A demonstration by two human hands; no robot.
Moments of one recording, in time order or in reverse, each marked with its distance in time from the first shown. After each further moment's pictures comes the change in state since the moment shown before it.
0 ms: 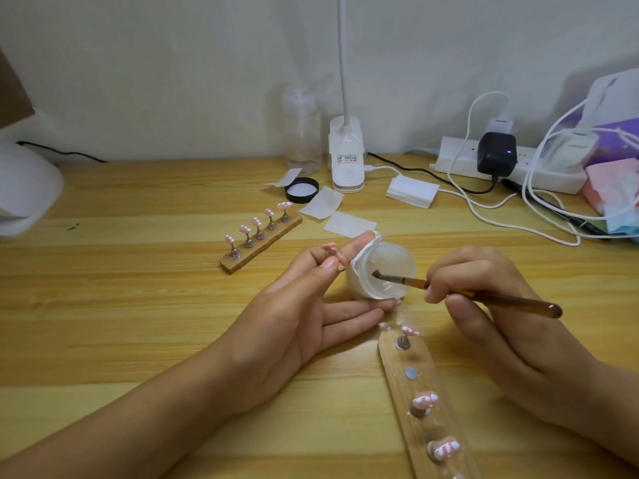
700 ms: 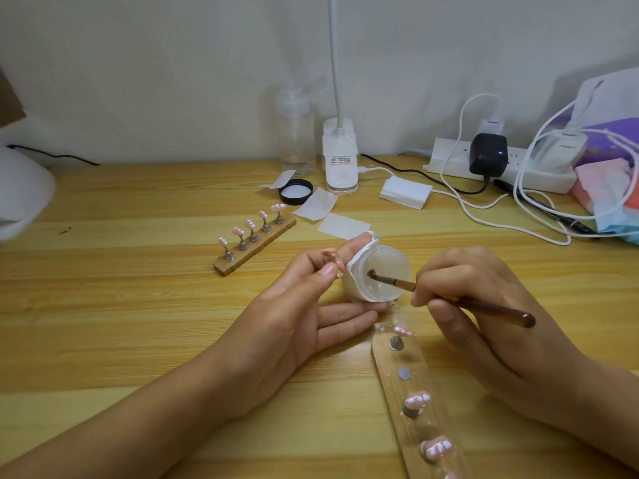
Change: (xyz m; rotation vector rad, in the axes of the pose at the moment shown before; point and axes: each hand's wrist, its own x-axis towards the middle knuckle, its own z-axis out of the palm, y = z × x) left_hand 0.001 -0.004 -0.003 0.030 -0.031 0.023; right_hand -0.053 0.042 -0.032 -0.160 0.234 0.070
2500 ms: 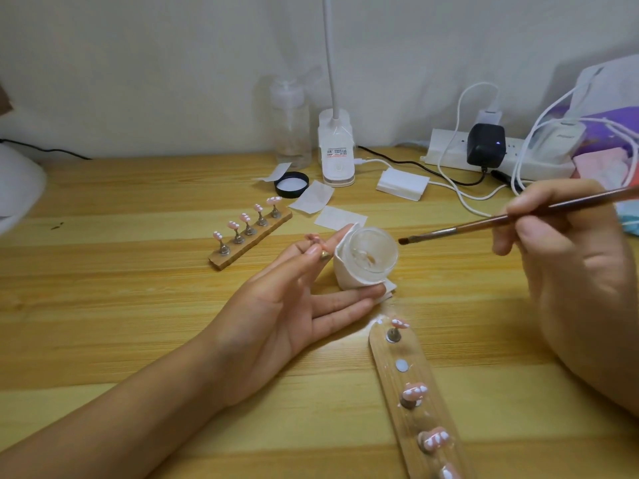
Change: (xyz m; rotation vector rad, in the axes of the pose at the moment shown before) left_hand 0.001 0.006 0.000 -0.167 0.057 -0.078; right_hand 0.002 0.028 -0.017 0.656 0.410 0.227
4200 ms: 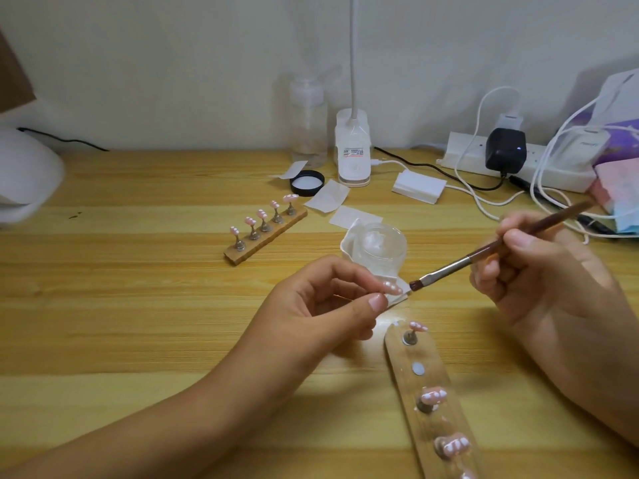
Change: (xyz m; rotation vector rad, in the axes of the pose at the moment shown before) left_hand -0.015 -0.011 0.017 0.552 0.175 0.255; right_hand -0.007 -0.014 0.024 0.424 0.128 0.545
